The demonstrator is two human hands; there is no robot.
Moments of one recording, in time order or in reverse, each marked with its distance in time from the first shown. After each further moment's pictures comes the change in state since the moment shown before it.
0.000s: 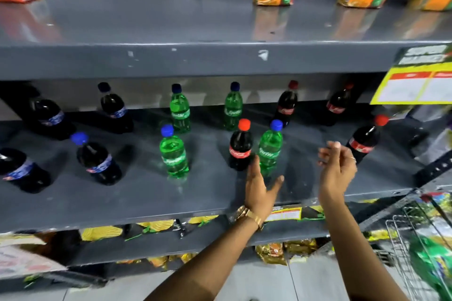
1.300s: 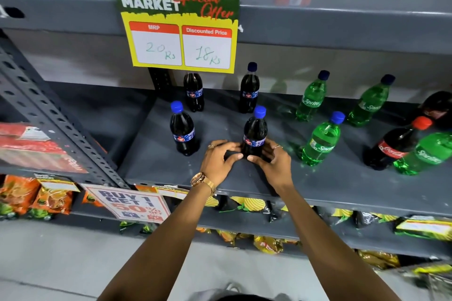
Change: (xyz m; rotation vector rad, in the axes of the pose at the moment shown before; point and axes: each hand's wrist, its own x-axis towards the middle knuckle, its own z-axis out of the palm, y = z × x) left_hand -0.008 -0.176 -0.390 0.336 0.192 0.083; right_hand -0.297 0.043 0.273 -0.285 -0.879 -0.038
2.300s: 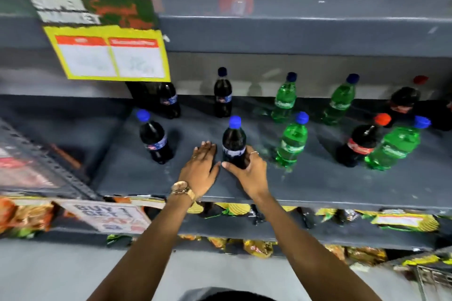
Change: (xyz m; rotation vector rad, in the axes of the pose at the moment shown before) left_hand -0.004 0.016 0.010 0.528 -0.253 0.022; right_hand -0.011 -0.005 -0.012 -0.034 0.013 -0.024
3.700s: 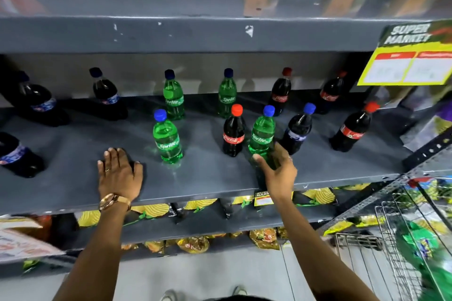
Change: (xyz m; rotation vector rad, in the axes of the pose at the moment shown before) left_hand 0.013 0.128 0.048 0.091 0.151 -0.413; right_hand -0.028 0.123 -0.305 0.095 0.462 0.151
